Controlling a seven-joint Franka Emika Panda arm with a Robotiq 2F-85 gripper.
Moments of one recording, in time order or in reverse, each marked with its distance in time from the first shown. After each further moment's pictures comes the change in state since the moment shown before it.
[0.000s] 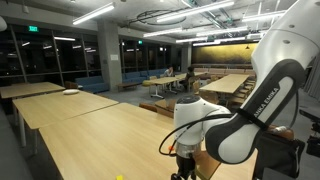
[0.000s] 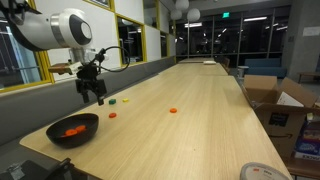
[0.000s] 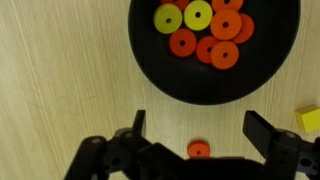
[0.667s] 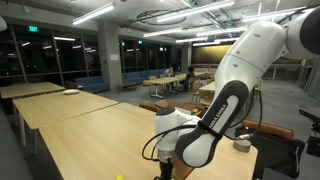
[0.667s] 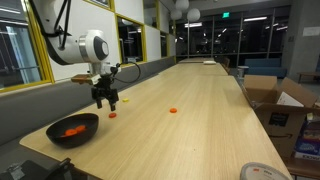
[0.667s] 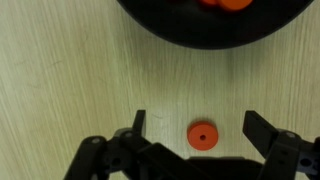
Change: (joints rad) arm 0.085 0.296 -0.141 0.255 -0.046 0.000 -0.007
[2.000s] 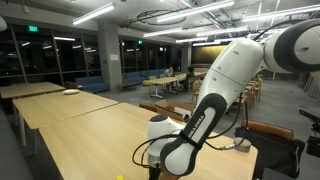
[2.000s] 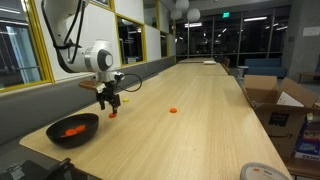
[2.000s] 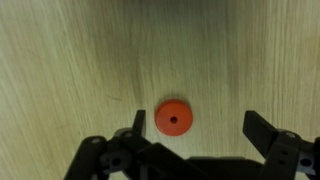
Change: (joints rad) arm 0.079 0.156 -0.071 0.132 0.142 0.100 -0.074
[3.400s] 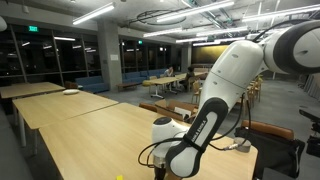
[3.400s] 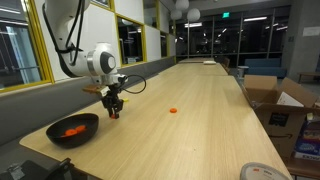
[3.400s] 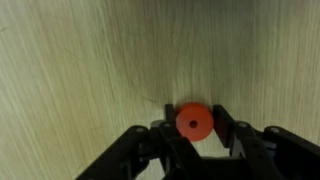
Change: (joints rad) arm 0.059 0.000 -0.094 -0.039 -0.025 0.029 0.002
